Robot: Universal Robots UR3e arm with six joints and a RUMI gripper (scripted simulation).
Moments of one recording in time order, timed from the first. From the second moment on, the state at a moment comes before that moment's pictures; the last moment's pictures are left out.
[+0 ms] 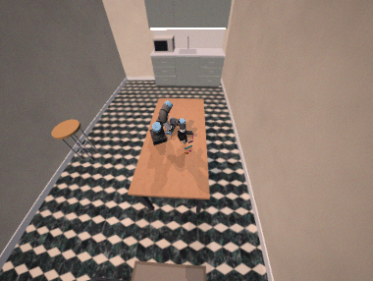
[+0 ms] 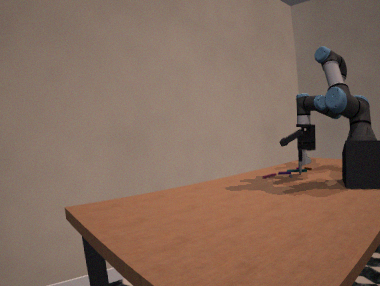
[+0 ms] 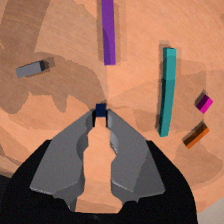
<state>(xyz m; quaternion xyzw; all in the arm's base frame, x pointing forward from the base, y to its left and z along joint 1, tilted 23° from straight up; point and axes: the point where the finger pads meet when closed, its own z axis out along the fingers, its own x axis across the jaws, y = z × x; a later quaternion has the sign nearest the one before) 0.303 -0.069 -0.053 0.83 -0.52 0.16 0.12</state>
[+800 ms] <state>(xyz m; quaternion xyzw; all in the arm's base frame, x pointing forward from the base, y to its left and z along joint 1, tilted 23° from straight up) 0.308 -0.054 -0.012 0.83 -0.52 0.19 0.11</state>
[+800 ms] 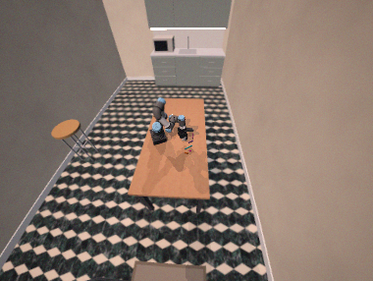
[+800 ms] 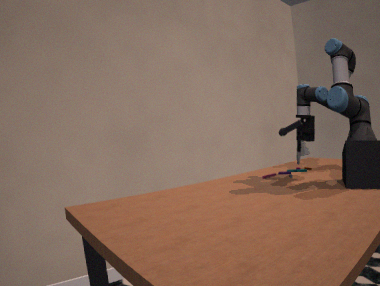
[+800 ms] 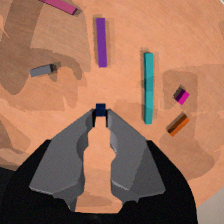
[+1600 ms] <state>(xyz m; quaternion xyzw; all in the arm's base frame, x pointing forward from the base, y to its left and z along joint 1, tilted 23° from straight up) 0.296 -0.037 0.031 0.83 -0.52 0.18 0.12</state>
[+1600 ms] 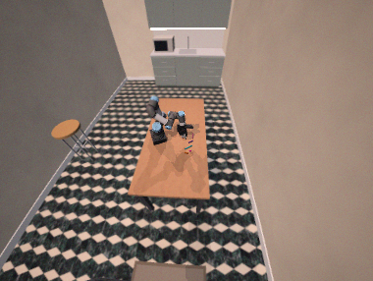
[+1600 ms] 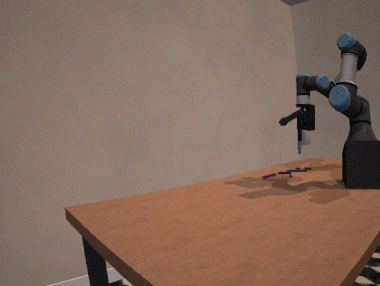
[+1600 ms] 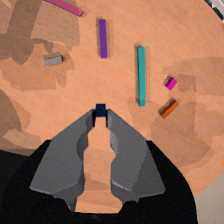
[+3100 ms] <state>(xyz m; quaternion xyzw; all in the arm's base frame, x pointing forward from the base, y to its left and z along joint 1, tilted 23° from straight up) 0.310 0.060 0.003 0.82 -0.54 0.15 0.09</state>
